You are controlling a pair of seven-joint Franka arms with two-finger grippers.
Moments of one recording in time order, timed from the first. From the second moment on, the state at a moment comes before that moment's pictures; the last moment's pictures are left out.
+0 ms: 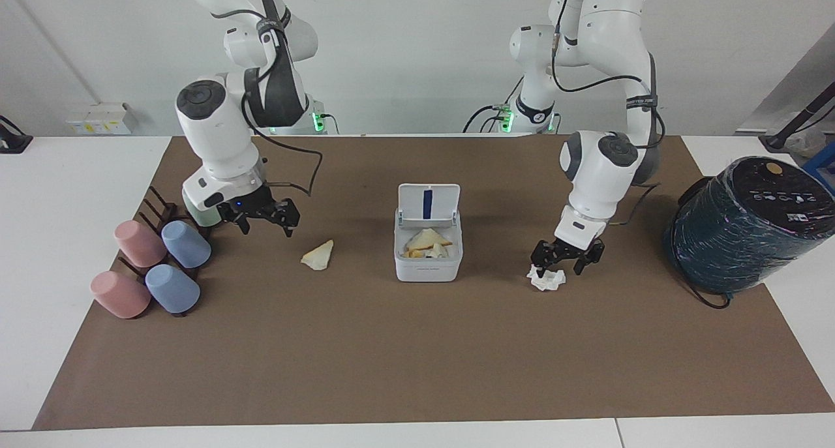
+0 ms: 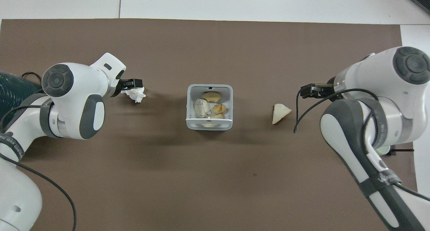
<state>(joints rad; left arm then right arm) -0.18 0.30 -0.05 -2.00 -0.04 2.53 -0.25 0.19 0.14 -0.05 -1.95 0.01 2.15 0.33</state>
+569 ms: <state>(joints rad) -0.19 0.31 -0.05 -2.03 -0.04 2.53 -0.27 0.29 0.18 -0.05 -2.12 0.01 2.31 0.63</state>
